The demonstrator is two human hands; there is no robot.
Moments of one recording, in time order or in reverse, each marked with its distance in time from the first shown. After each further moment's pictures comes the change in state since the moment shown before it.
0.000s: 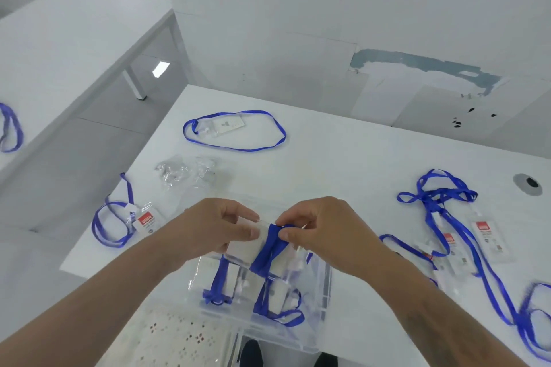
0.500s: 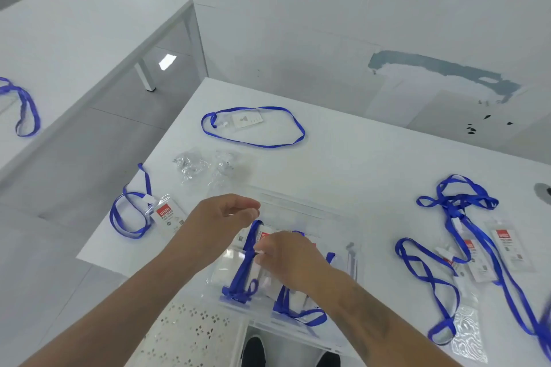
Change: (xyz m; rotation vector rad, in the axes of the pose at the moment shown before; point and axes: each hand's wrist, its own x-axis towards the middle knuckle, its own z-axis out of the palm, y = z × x) left_hand -0.003 -0.040 -0.015 -0.130 0.232 0.134; right_hand 0.048 0.001 0.112 -0.287 -0.240 0.149
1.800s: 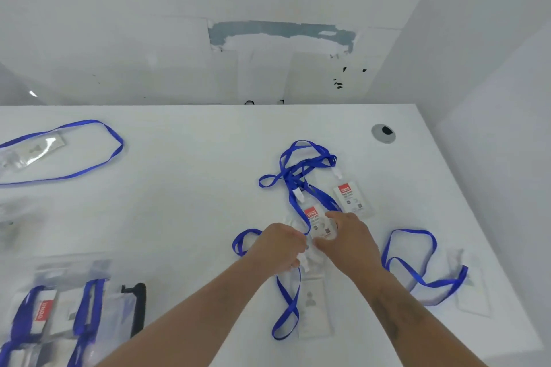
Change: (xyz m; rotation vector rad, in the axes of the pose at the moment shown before) left_hand 0.053 0.088 0.414 0.359 -0.567 -0.146; right_hand -0.107 0.381 -0.104 0.207 0.603 0.588
